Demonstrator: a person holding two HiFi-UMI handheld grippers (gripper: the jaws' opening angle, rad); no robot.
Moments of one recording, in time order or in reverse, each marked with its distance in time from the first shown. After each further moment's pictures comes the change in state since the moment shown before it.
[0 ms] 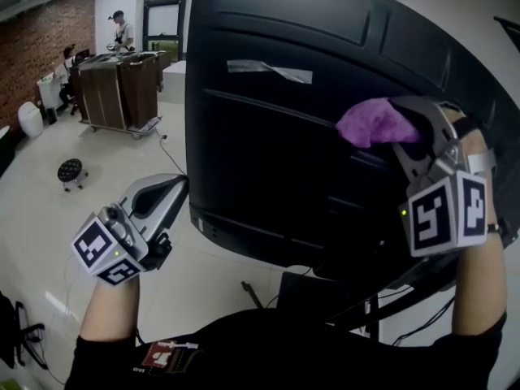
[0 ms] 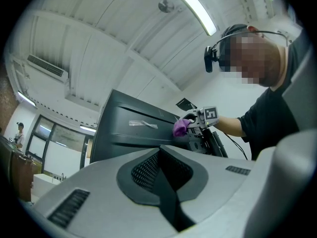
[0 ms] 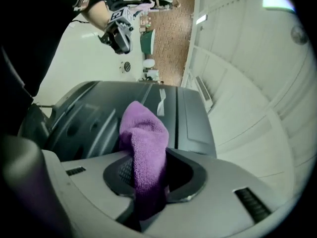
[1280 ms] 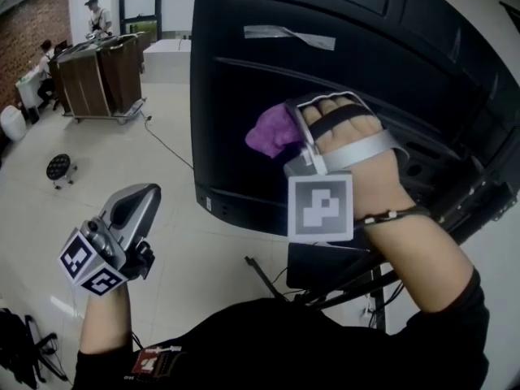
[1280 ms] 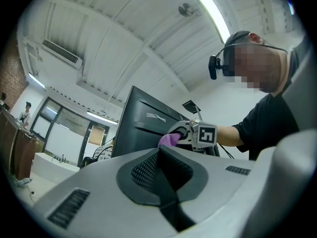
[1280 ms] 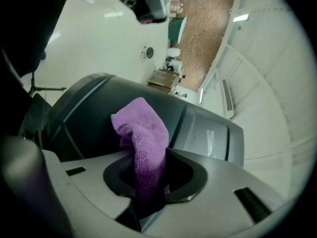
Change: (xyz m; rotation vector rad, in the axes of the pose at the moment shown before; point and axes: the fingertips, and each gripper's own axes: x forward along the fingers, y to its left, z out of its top) left arm -0.091 0.034 -0.030 -0.162 0.047 0.021; right arm 0.085 0.102 0.155 -0.185 0.066 0.088
